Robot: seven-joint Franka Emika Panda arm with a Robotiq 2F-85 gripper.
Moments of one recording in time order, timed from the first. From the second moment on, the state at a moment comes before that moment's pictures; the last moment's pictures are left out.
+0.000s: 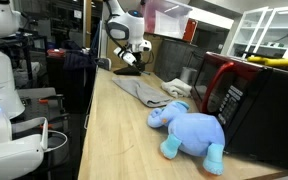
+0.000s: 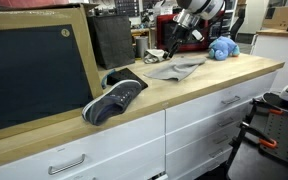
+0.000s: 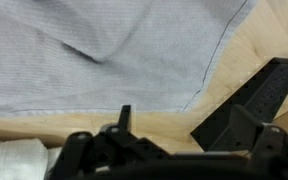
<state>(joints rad) -0.45 0.18 0.41 -2.27 0.68 2.73 -0.91</state>
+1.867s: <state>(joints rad) -0.56 -0.09 0.63 -2.67 0.34 3.04 -0.65</state>
